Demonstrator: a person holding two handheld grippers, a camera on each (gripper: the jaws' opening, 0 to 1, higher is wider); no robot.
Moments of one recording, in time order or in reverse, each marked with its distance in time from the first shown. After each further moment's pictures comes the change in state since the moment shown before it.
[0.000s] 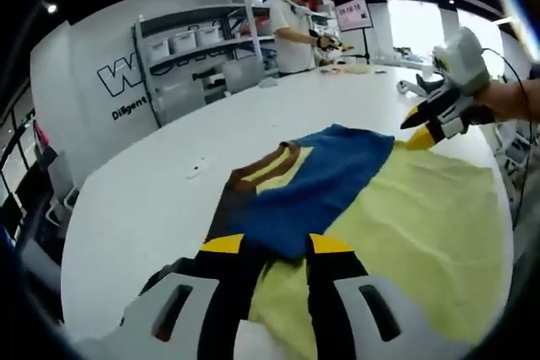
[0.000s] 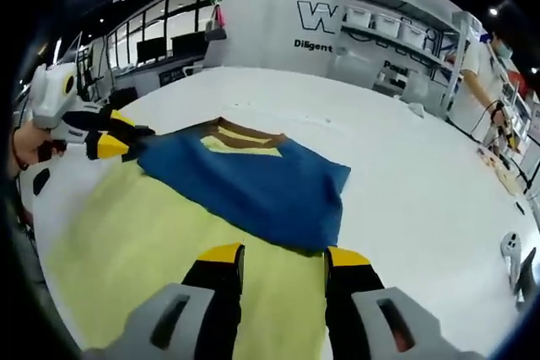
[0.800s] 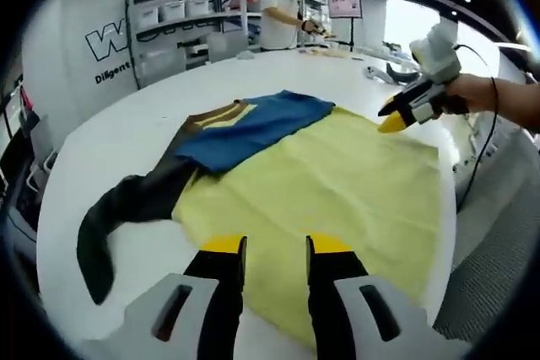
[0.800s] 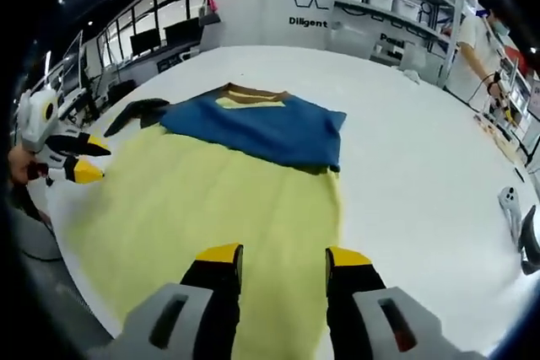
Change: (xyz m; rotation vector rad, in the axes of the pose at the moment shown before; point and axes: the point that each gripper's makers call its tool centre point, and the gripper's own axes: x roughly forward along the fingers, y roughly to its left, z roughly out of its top) left arm -0.067 -0.079 -0.056 -0.095 0.138 -0.143; right arm -0.051 0.017 -0.066 0.049 0.135 0.028
